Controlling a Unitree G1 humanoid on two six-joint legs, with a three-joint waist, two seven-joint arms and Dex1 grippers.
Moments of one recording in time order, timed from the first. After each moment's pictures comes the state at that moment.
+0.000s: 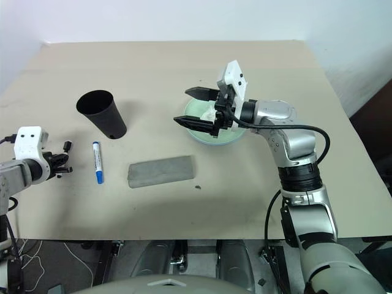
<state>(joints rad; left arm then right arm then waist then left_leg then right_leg) -0.27 0.77 0.41 -0.11 -0.43 1.23 -0.27 -0.78 -0.43 0.05 0.00 0.47 0.56 1.04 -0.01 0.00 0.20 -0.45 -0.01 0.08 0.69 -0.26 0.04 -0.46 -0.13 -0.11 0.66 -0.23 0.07</state>
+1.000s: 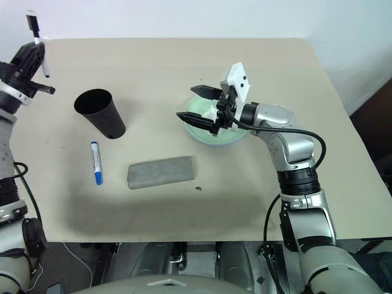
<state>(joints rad) -0.60 0.68 0.46 0.10 -0.49 0.27 -0.58 -0.73 -0.41 0.03 0.01 0.48 0.52 0.95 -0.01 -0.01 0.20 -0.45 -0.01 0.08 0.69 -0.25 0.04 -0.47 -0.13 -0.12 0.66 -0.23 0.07</state>
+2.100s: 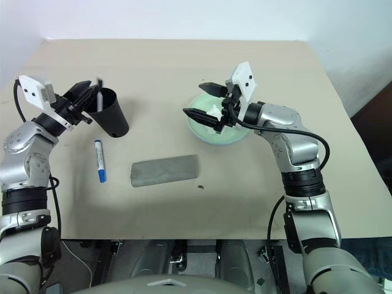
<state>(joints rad) -0.54 0.59 0.33 0.27 -0.44 0.14 -0.73 -0.73 -0.44 0.03 0.00 0.47 0.49 0.88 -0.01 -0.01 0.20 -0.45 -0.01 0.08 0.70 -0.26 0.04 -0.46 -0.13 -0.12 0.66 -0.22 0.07</state>
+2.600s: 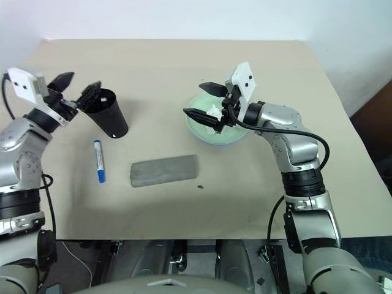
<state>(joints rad) -0.51 0.63 0.38 0.03 -0.46 0.36 -0.51 -0.73 -0.44 0.03 0.01 0.46 0.49 0.91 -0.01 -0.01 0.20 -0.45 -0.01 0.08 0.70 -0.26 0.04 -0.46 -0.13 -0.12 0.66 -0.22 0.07</state>
